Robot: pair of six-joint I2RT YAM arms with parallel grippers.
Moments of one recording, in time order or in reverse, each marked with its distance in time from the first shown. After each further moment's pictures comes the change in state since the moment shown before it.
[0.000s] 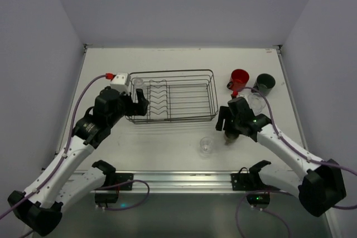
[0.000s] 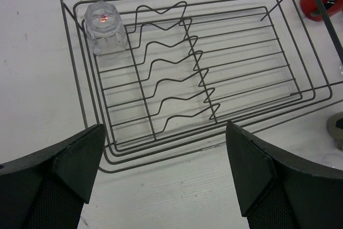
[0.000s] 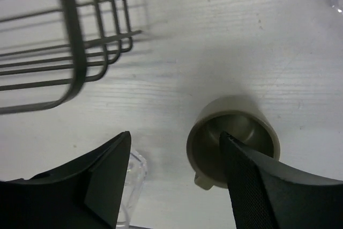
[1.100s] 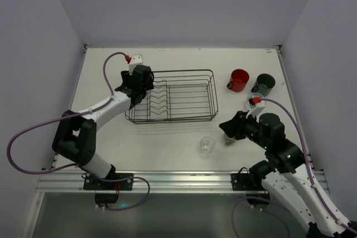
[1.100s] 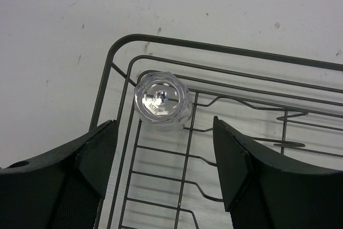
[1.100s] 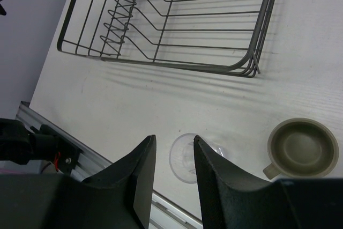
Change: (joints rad) left arm 0.037 0.766 0.214 0.371 -0.433 -0.098; right arm 0.000 -0.670 -0.021 -0.011 -0.257 -0.048
